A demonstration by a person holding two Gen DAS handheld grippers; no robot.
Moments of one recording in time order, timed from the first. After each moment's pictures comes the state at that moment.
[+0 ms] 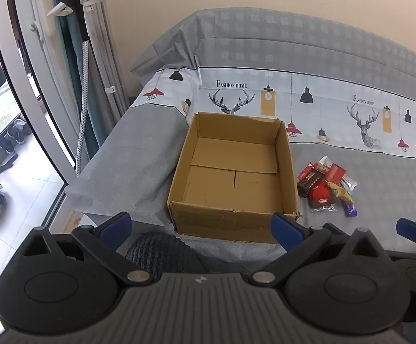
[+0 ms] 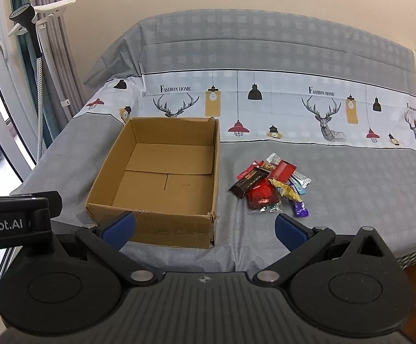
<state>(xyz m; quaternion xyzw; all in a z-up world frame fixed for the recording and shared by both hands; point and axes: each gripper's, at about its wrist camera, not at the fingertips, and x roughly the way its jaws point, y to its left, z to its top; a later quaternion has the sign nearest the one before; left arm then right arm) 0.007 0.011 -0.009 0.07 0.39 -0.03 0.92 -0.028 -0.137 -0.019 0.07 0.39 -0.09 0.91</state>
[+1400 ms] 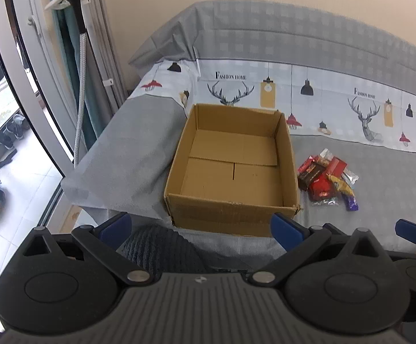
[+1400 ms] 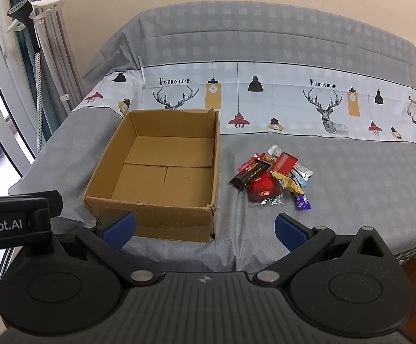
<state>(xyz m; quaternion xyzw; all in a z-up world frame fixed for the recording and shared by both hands) 0.011 0.006 -0.024 0.07 0.40 -0.03 0.91 -0.021 -0.143 -0.031 0.08 0.40 -0.09 0.91</state>
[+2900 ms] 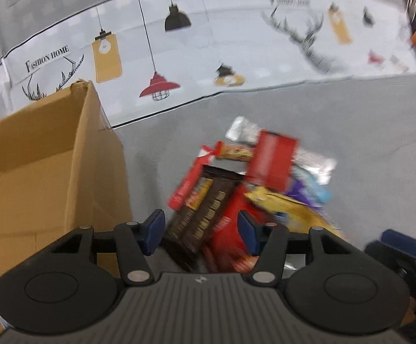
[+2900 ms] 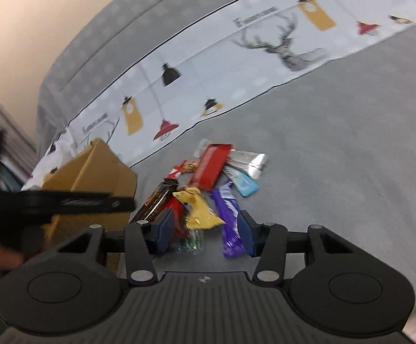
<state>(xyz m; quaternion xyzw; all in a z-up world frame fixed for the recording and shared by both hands) 0.271 -0.302 -0.299 0.20 0.44 -0.20 0.85 0.076 -0.468 -0.300 0.31 0.32 -0.05 0.90</state>
